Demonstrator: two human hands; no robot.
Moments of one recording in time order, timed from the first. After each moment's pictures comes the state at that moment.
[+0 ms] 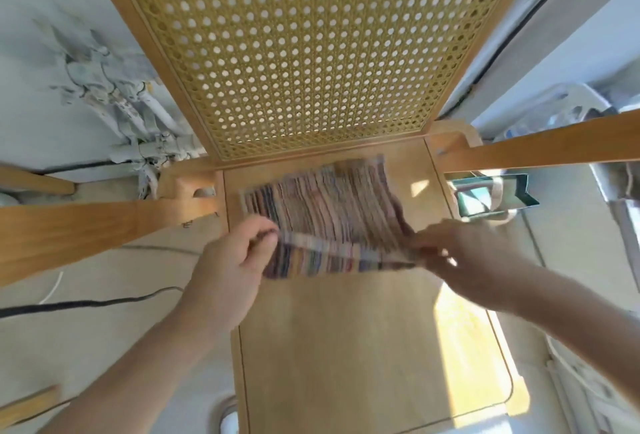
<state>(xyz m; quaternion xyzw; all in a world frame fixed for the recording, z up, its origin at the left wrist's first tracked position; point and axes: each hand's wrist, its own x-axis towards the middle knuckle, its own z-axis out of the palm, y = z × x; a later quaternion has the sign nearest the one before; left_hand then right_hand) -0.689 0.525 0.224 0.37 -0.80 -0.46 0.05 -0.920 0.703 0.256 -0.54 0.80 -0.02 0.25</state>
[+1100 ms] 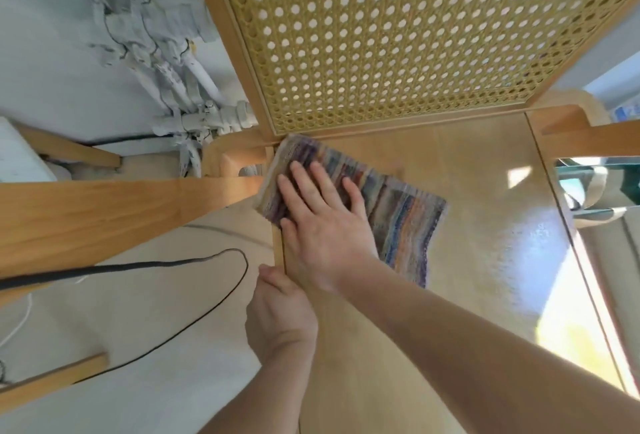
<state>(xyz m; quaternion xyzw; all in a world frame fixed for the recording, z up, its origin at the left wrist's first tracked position) -0.682 0.563 0.131 0.79 -0.52 -0.32 0.04 -0.774 0.550 0.124 -0.59 0.78 -0.07 0.20</state>
